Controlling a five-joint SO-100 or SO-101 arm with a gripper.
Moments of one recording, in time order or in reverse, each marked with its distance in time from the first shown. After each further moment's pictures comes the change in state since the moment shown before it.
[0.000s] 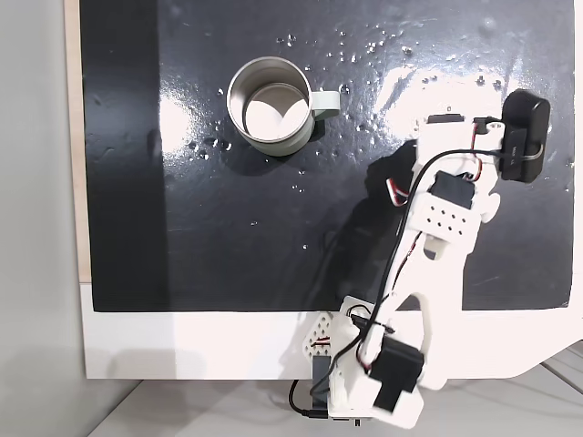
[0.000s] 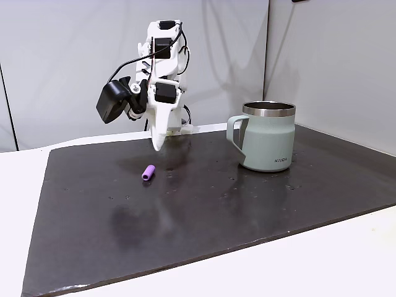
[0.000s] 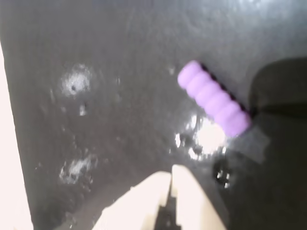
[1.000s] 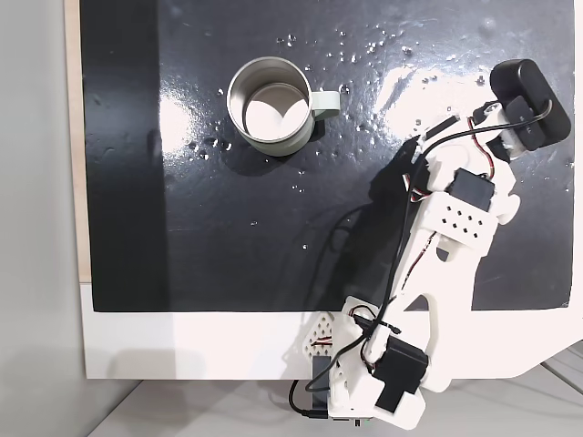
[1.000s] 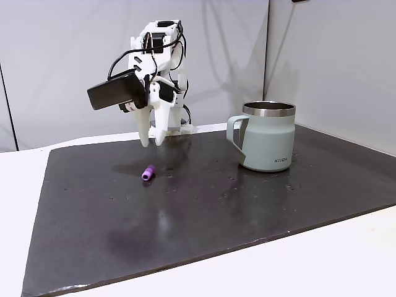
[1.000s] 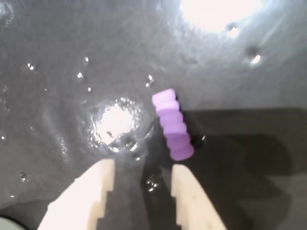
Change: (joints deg) arm 2.8 0.8 -4.8 8.5 -35.7
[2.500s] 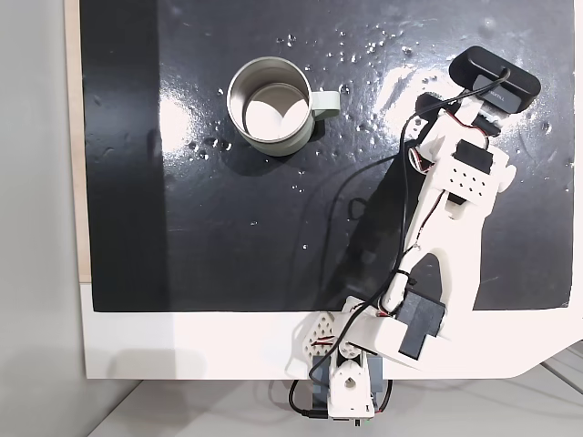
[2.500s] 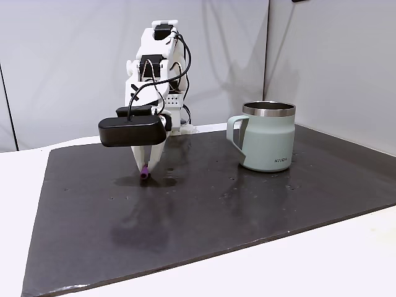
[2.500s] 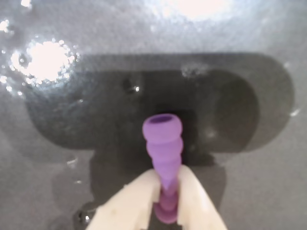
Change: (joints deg) arm 0.3 -19.2 -8.3 0.0 -23.1
